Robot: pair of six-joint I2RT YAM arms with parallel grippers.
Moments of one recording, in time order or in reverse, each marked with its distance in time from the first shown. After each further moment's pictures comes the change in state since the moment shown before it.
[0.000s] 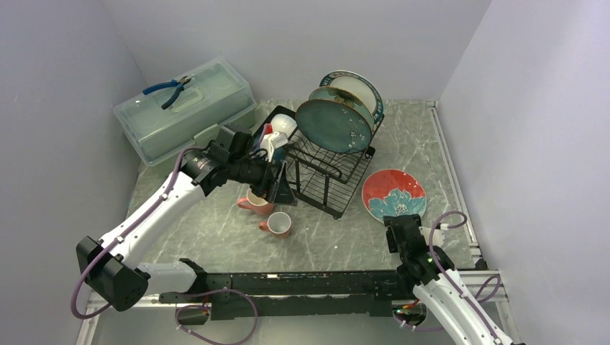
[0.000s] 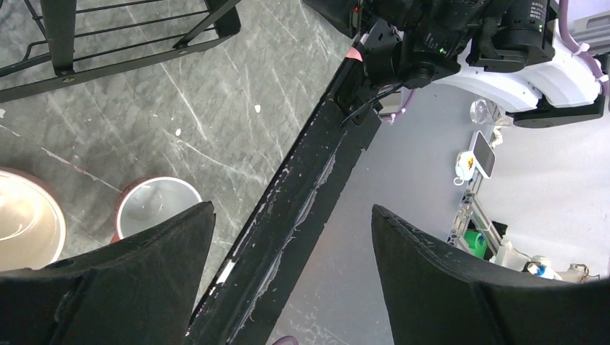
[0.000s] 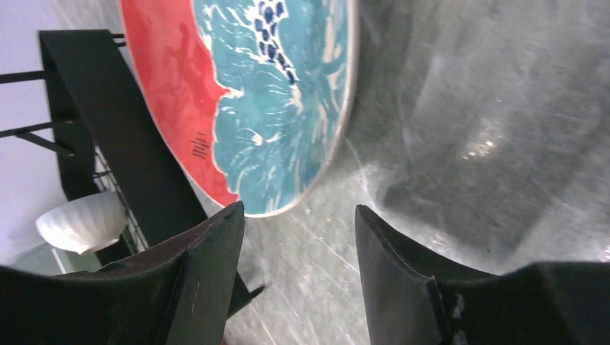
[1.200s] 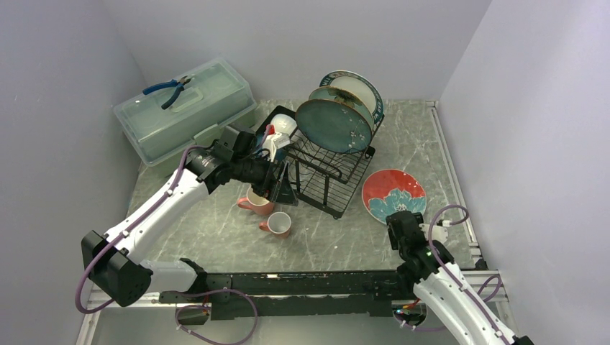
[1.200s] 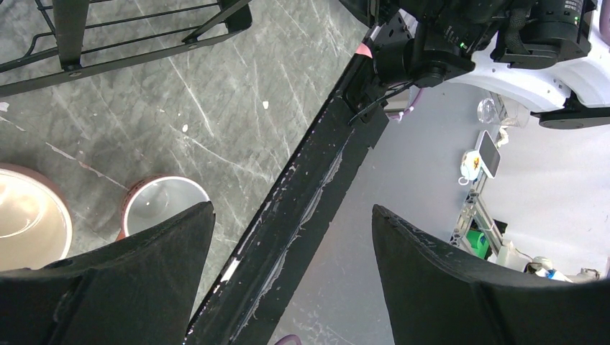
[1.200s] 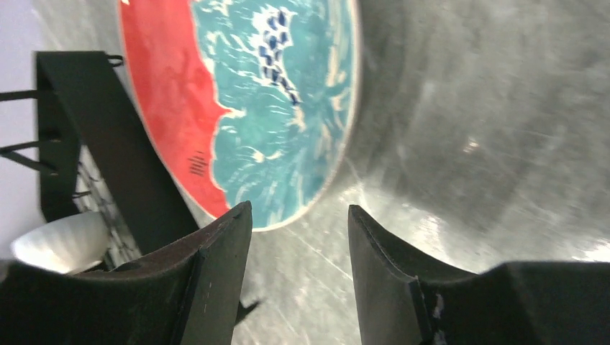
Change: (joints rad) left arm 0.000 0.037 0.000 -0.004 -0.011 0.010; right arm -0.003 0.101 0.051 0.040 0.064 -0.004
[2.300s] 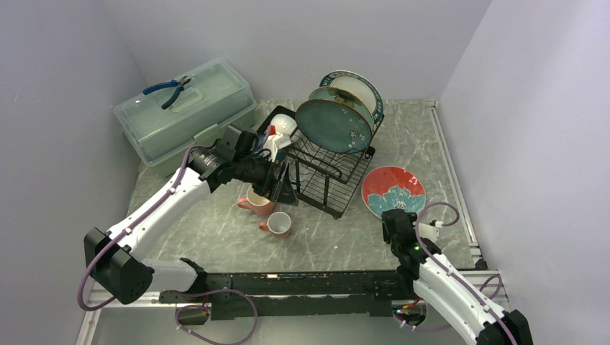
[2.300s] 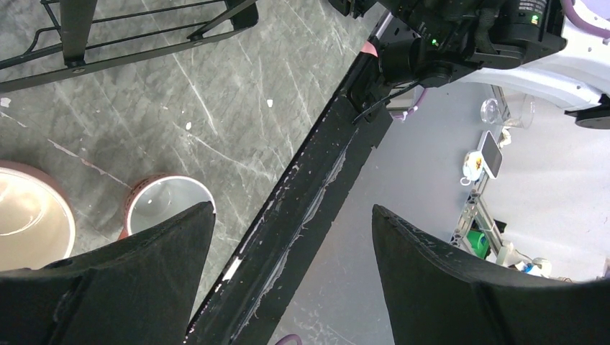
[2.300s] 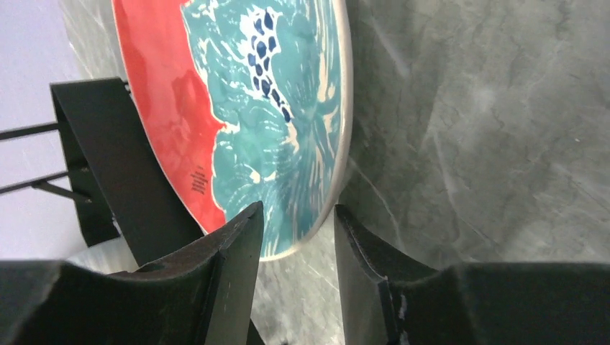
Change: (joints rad) left arm 0.000 0.017 0.000 -0.002 -0.007 0.000; right arm -0.008 0.159 -0.117 0.328 0.013 0.082
